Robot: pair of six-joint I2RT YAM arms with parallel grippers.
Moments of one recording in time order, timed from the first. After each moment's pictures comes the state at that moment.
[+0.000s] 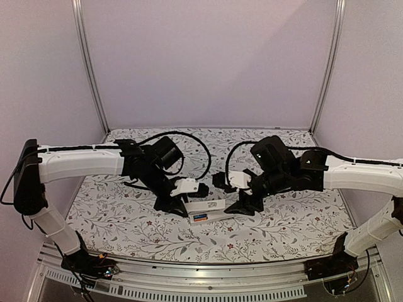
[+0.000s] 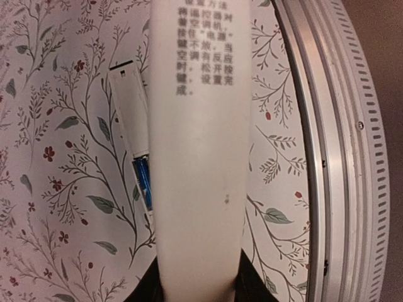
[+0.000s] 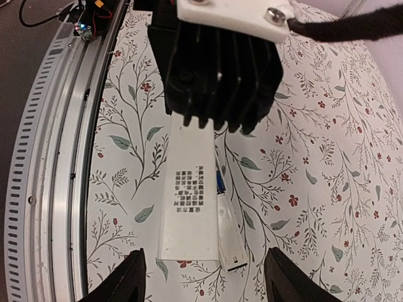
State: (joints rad) left arm -0.90 1.62 1.19 -0.75 0.40 0.68; right arm 1.00 1.39 1.05 -0.44 -0.27 -0.52
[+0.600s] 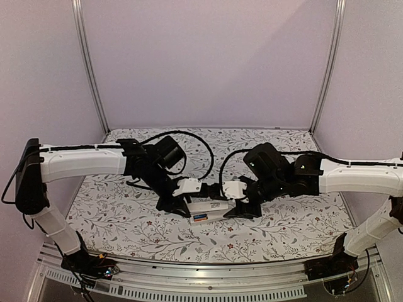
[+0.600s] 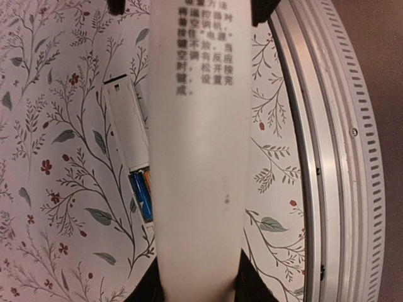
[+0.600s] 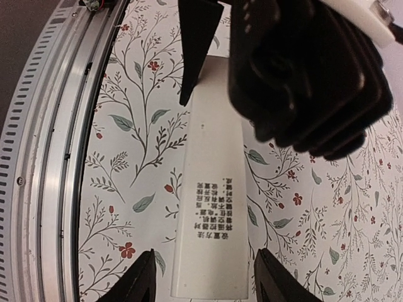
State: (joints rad) left arm -0.91 1.64 1.21 -0.75 0.42 0.68; right arm 1.06 1.43 1.05 -0.46 -0.19 -0.59
